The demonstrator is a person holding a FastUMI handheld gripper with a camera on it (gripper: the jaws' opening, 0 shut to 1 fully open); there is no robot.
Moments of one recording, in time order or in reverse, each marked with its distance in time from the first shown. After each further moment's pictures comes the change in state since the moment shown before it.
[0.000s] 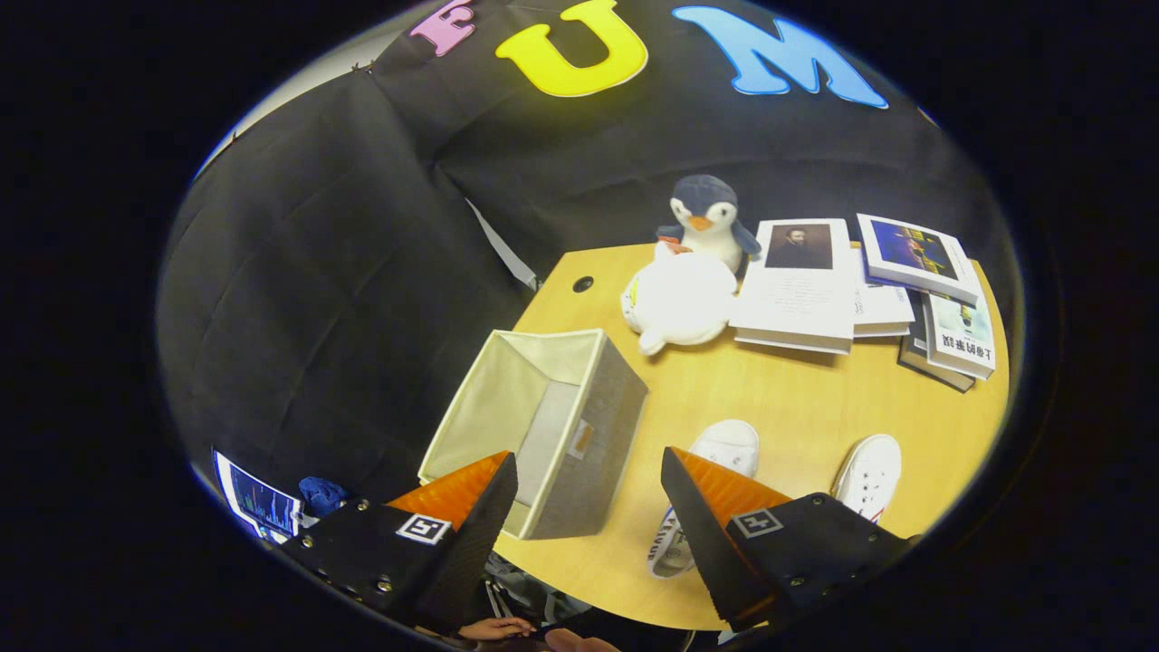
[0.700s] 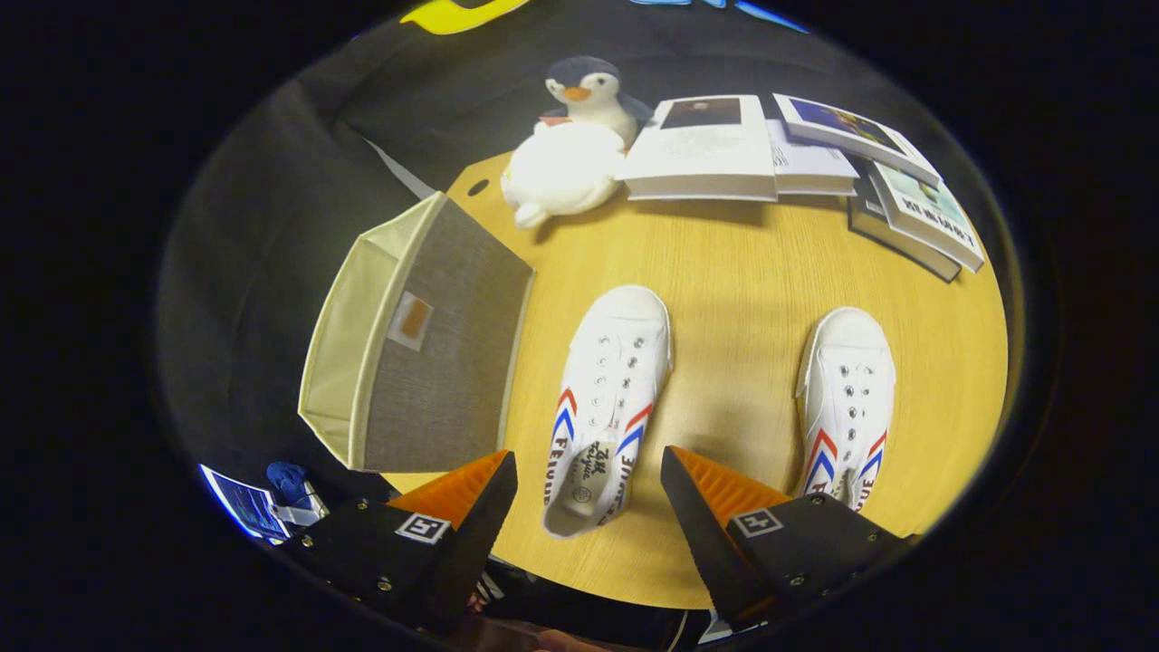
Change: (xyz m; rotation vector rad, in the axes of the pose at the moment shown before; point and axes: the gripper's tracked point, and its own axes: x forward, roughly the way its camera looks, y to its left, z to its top) arm 0.036 -0.096 -0.122 0.131 0.273 -0.169
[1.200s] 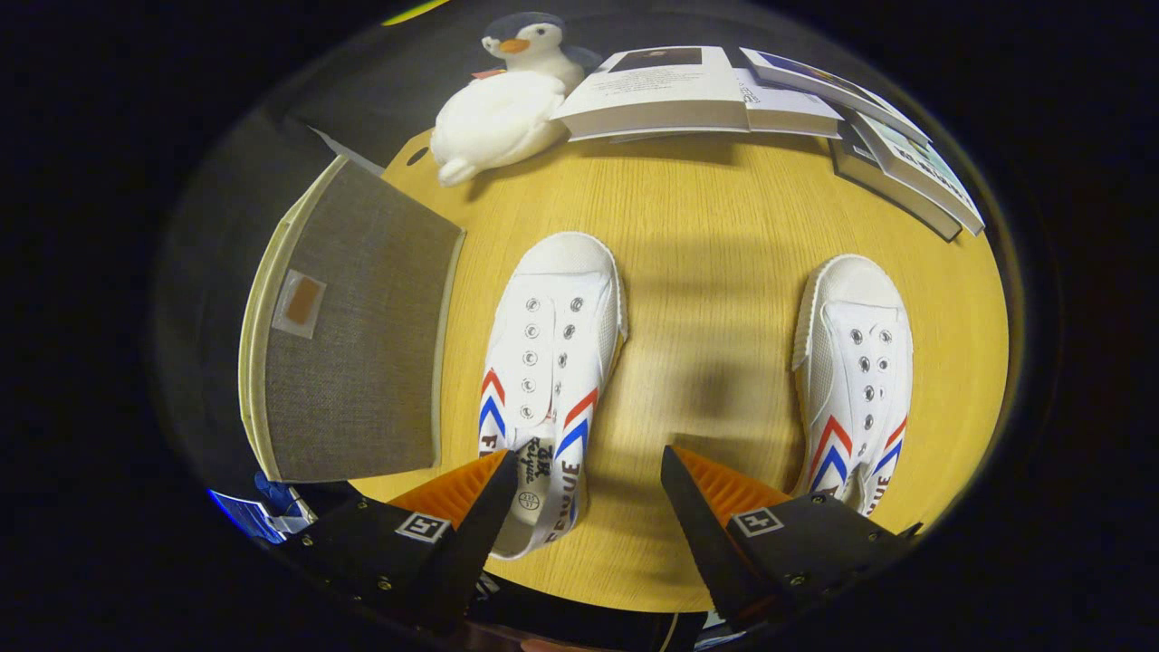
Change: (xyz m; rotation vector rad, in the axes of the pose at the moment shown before) arm 0.043 -0.028 -0.008 0.066 0.099 -0.089
